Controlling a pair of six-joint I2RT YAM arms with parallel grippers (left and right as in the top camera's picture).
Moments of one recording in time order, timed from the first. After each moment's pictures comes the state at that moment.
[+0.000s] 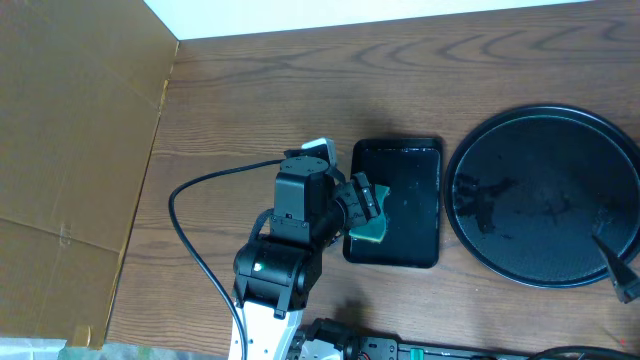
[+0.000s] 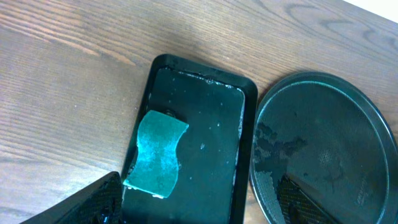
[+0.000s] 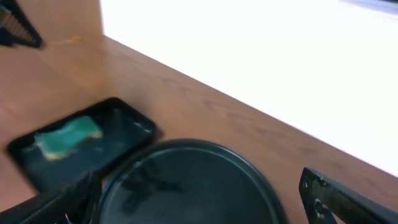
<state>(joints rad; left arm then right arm) -0.19 0.90 1.06 -0.97 -0.01 -0.44 0.01 0.33 0.69 -0.57 -0.56 -0.25</state>
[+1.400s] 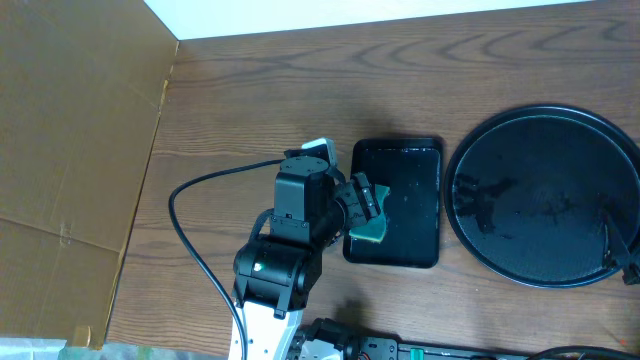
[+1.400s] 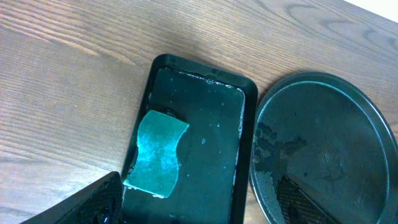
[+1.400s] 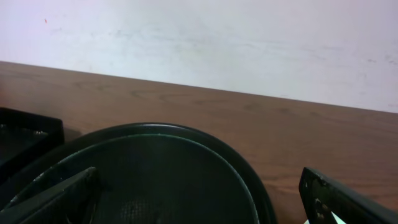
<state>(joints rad) -0.19 0.90 1.06 -0.97 -0.01 -0.44 -0.03 0.01 0.01 -0.05 -0.28 -0.02</state>
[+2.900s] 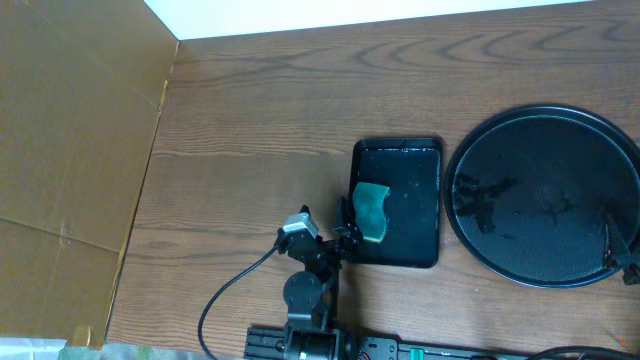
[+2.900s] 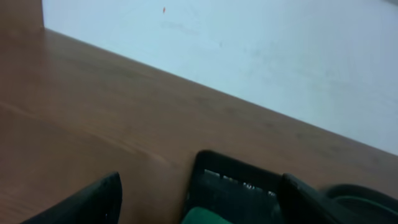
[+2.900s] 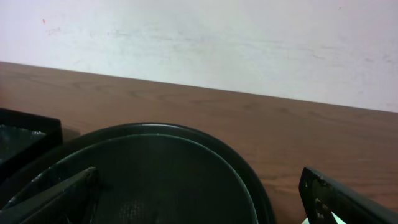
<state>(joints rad) 0.00 0.01 0.03 -0.12 -0.08 -0.34 -0.03 0.01 0.01 -0.05 -0.27 -0.02</state>
